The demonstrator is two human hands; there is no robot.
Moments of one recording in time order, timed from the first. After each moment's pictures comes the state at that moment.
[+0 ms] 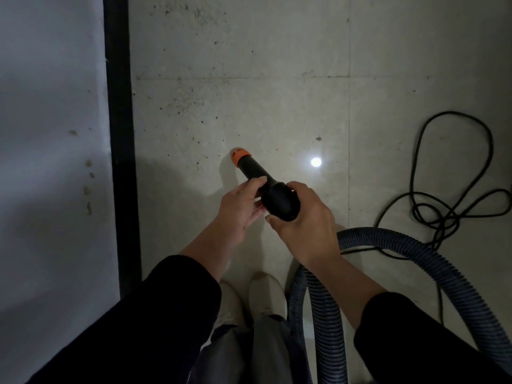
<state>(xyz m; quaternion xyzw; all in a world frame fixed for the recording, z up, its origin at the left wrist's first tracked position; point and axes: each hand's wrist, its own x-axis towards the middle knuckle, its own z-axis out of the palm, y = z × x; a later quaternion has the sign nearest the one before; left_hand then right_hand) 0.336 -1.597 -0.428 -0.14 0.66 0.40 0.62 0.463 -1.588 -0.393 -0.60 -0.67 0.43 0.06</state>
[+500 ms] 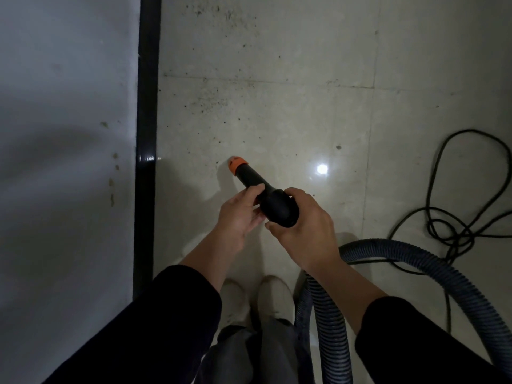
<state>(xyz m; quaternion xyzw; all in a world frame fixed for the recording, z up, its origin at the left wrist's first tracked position) 0.303 -1.623 -0.424 -0.17 0.65 0.42 0.61 0.430 -1.597 -0.395 -0.56 -0.70 0.44 0.03</state>
